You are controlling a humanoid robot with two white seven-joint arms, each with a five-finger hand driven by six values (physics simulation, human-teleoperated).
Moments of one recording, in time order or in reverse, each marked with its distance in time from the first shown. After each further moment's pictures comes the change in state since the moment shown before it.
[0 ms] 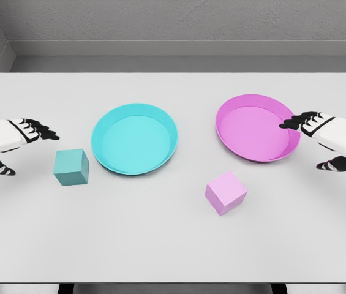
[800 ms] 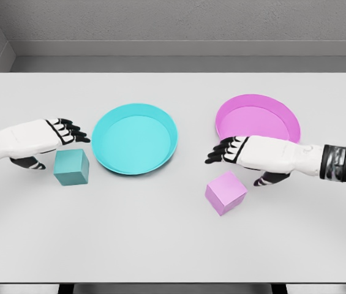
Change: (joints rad) left arm -0.097 -0.182 -0.064 0.005 -0.255 0.000 -0.001; right arm -0.479 0.194 0.487 0.000 0.000 -0.104 0.239
